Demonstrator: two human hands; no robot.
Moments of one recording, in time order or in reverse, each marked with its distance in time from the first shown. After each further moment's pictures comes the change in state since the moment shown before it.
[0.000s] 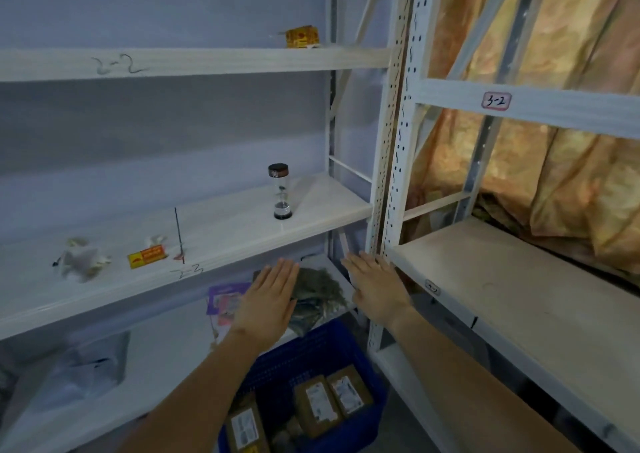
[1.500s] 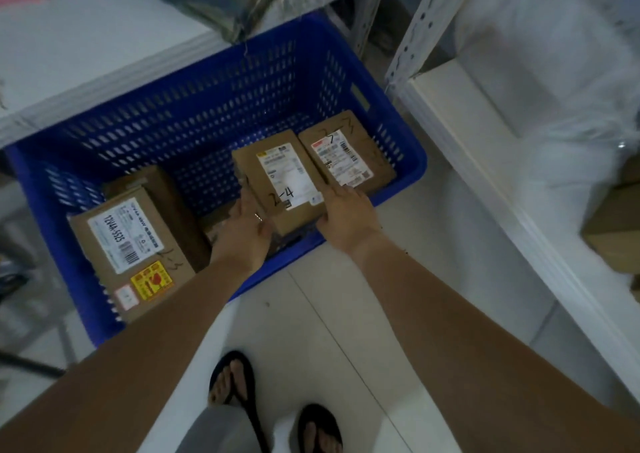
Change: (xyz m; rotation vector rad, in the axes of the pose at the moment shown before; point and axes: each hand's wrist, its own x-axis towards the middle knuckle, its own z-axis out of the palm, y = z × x) left_hand -0.055 0.107 0.693 -0.832 -0.697 -0.566; right_hand -0.016 -0.018 0.694 0.270 -0.557 0.340
